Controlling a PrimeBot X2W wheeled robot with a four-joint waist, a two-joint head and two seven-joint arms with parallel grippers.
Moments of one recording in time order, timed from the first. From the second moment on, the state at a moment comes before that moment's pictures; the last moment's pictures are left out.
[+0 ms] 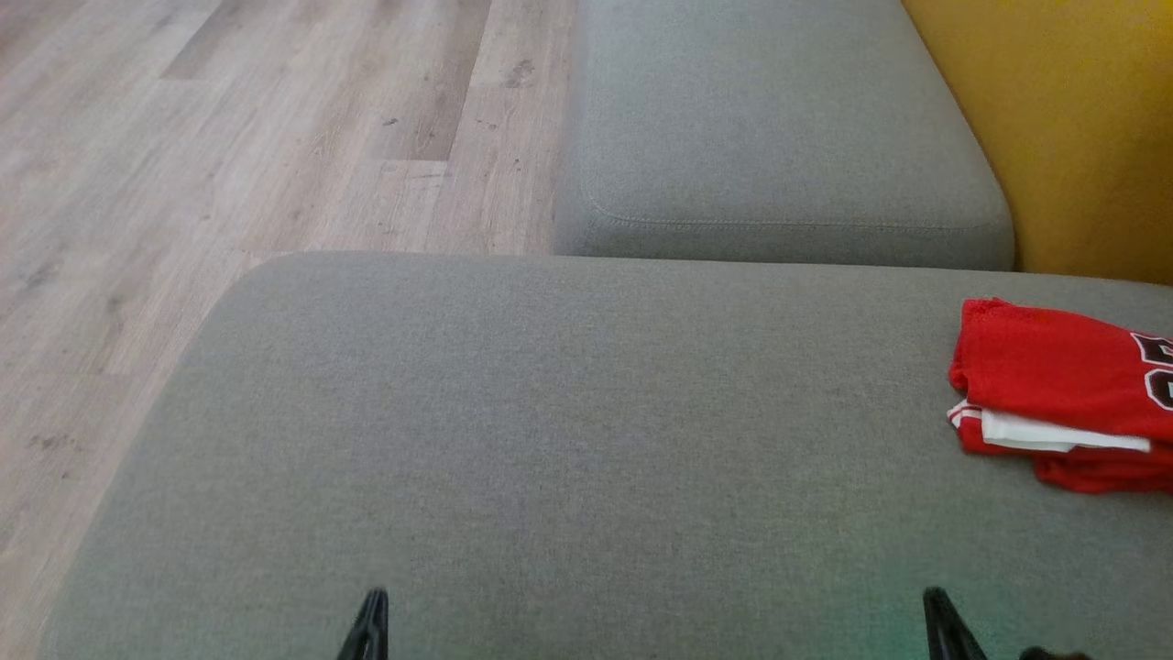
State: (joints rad) left arm 0.16 0.05 -0.16 0.36 -0.14 -0.05 -0.26; right arm 0.26 -0.04 0.03 0.32 0.20 0.12 -0.25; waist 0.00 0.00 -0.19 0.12
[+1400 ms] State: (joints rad) left arm 0.12 0.05 -0.09 0.35 -0.62 -0.07 -0.13; right arm 0.19 -0.04 -0.02 0.32 0.66 0.12 -0.13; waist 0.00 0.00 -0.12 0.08
